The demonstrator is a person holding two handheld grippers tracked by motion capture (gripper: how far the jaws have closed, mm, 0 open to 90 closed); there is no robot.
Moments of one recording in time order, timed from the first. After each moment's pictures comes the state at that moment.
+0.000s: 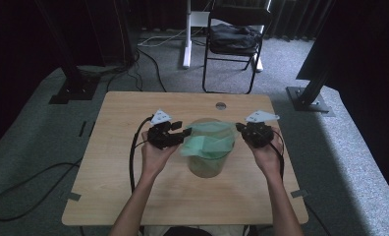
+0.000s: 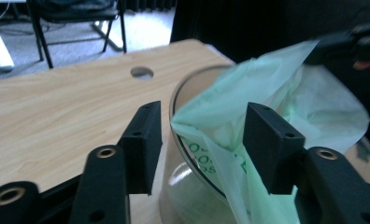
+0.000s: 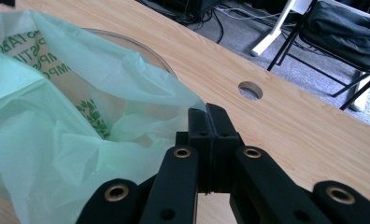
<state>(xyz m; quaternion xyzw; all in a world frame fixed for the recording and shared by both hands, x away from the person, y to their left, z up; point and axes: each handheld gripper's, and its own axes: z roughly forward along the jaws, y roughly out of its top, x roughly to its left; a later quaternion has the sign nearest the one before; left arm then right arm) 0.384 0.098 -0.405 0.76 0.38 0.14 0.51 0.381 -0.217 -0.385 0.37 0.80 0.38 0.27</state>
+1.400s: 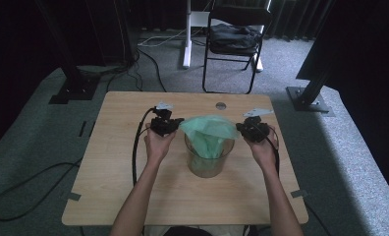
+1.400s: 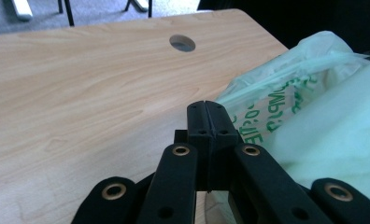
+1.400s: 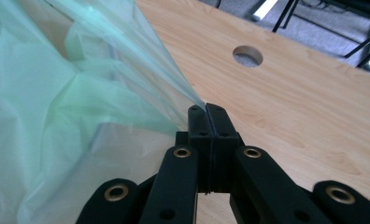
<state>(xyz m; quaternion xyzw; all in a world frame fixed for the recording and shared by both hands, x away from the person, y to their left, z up) 0.452 0.101 -0.434 0.76 0.45 0.11 0.45 0.427 -0.226 -0.422 0.43 0.80 0.35 0.23</state>
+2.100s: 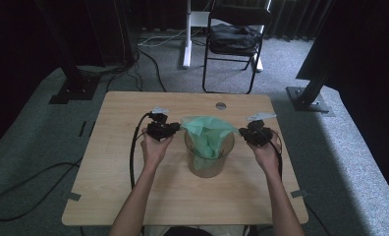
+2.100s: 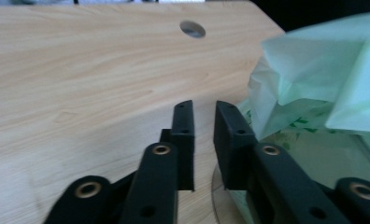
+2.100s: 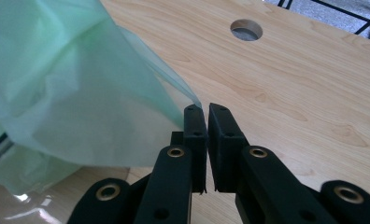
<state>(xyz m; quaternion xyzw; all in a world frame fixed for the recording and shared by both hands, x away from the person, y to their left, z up) 0.441 0.120 -0.443 0.75 0.48 0.10 0.45 0.423 -0.240 -0.437 0.45 0.80 0.34 0.21</state>
